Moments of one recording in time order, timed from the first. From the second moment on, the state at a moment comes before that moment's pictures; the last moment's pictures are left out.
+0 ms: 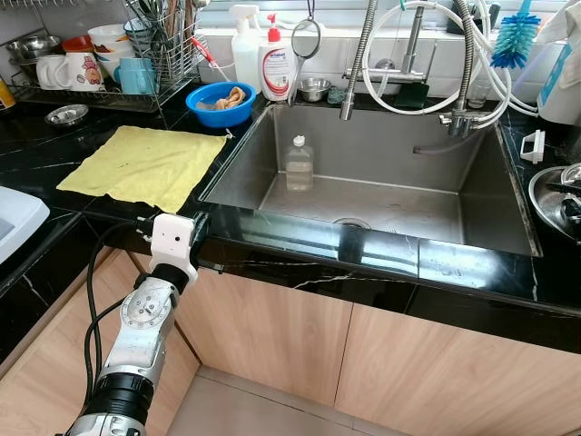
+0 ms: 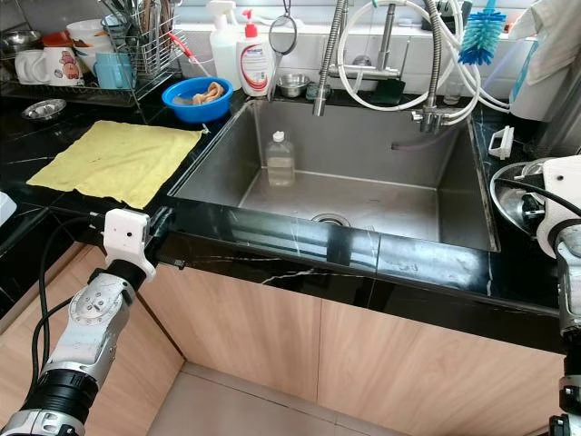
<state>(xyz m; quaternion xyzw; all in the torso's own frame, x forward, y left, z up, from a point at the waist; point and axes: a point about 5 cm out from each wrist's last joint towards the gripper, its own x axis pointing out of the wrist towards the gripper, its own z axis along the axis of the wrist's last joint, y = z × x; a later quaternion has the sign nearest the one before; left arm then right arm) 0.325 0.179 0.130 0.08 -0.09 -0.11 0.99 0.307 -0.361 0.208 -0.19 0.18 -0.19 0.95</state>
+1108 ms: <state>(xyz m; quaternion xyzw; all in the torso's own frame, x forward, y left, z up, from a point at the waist) 0.326 0.179 0.132 0.08 -0.09 -0.10 0.99 0.324 -0.331 0.236 -0.20 0.09 -0.17 0.96</state>
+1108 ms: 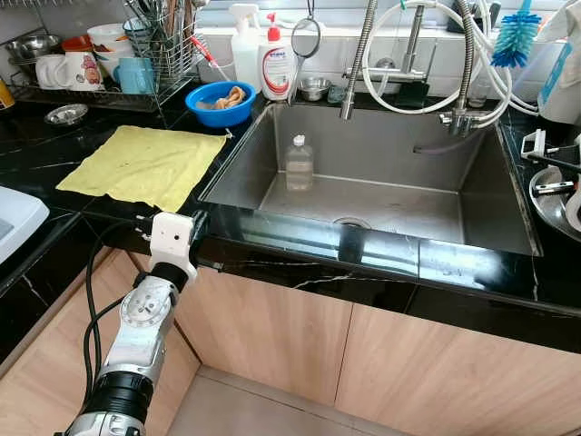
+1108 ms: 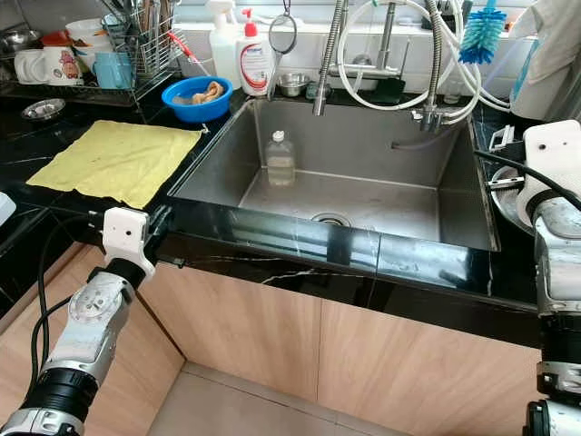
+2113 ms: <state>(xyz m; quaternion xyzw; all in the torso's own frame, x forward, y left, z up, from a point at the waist) 0.326 0.177 0.131 0.07 -0.09 -0.10 0.99 0.329 -0.291 0.305 -0.16 -0.10 -0.13 0.97</state>
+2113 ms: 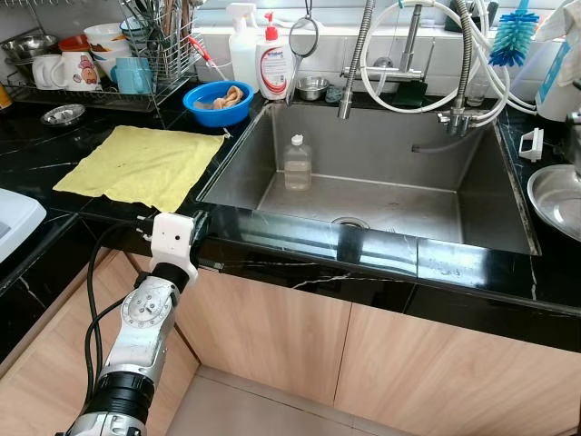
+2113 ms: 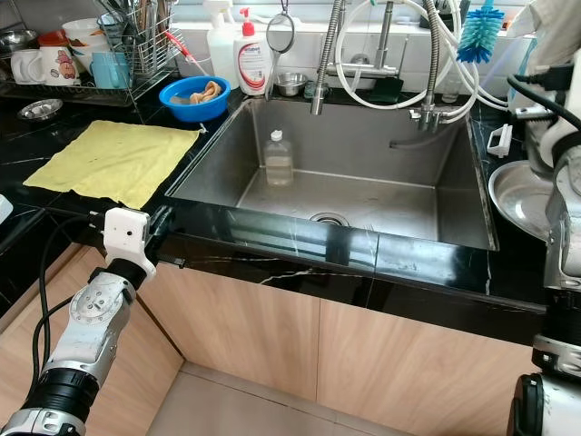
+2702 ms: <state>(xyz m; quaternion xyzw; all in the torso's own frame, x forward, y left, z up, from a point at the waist) 0.326 0.177 0.130 0.07 -0.09 -0.09 0.99 0.352 -0.256 0.216 -0.06 0.03 0.02 1.00</state>
